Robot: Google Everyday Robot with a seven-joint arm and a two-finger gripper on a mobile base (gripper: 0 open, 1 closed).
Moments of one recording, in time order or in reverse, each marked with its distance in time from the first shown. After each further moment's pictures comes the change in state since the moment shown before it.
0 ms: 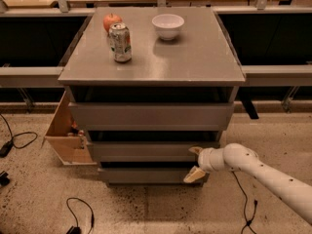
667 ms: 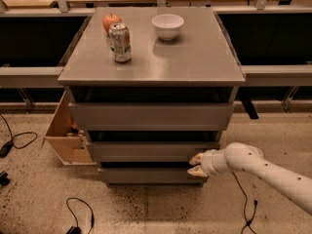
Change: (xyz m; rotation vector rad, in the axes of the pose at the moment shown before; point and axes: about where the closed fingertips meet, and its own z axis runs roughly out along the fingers) arm -0.001 0.025 -0.029 -0.054 0.078 -0.011
